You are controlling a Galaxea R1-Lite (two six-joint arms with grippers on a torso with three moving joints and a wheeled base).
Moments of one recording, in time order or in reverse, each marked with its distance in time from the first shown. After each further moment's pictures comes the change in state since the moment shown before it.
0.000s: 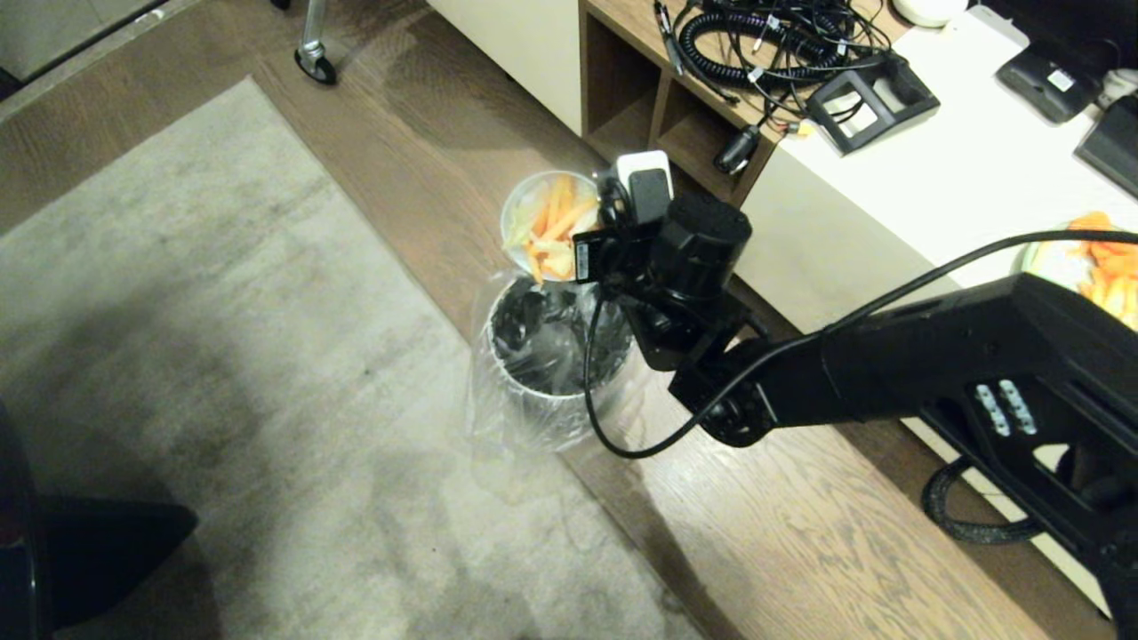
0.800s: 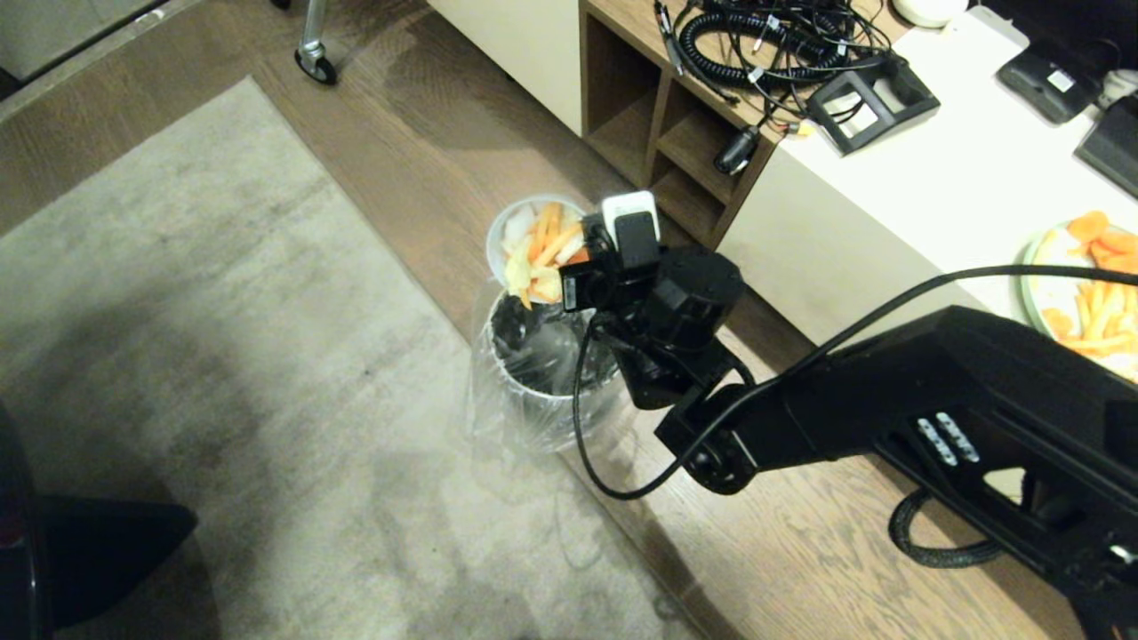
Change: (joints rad) left arm 0.000 0.000 0.000 0.000 0.000 -0.001; right arm 0.034 0.039 0.110 -0.221 0.007 -0.062
